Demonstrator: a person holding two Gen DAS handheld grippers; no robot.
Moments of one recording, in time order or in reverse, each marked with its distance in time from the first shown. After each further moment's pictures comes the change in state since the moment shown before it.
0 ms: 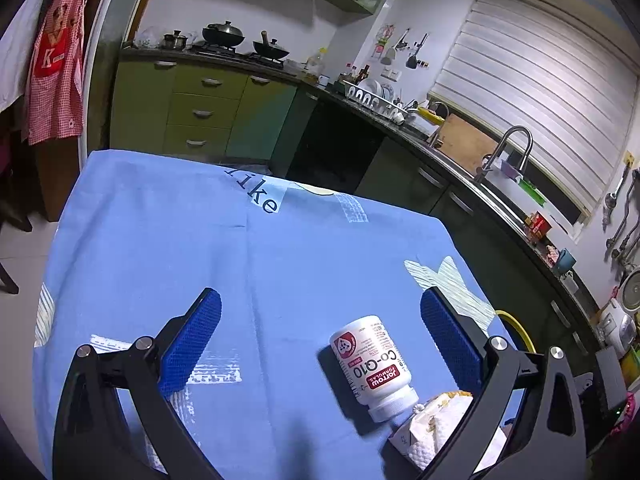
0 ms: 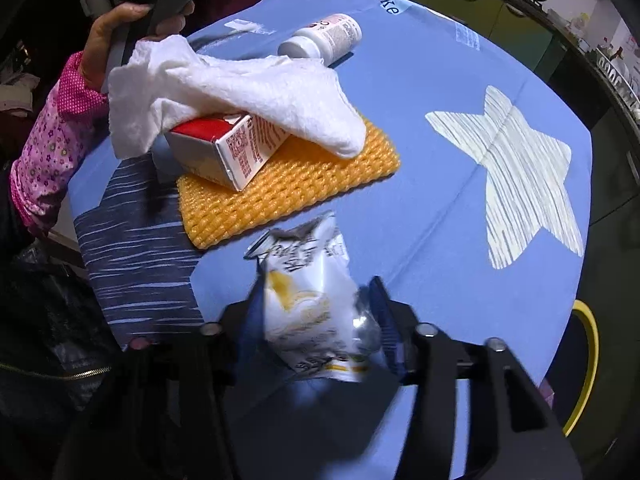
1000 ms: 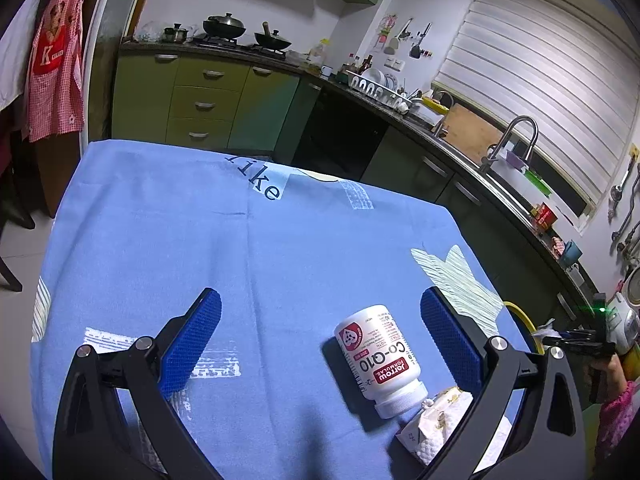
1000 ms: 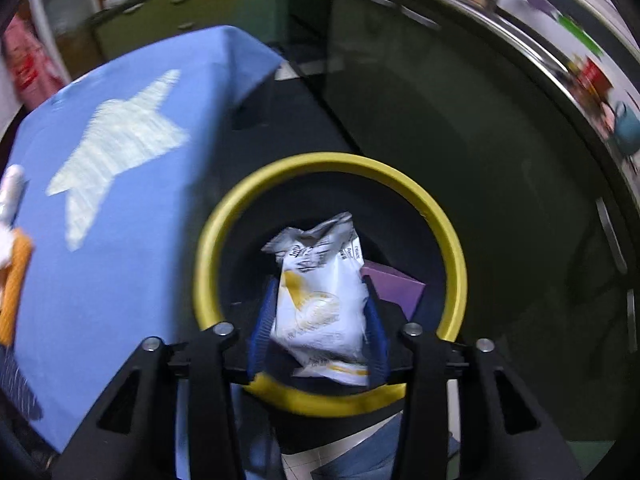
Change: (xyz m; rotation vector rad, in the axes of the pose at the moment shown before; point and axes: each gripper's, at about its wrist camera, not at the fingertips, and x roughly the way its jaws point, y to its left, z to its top) left arm 0.013 -0.003 -0.008 0.006 0.033 0.016; right arm -0.057 -0.228 -0.133 0.768 -0.045 -0.407
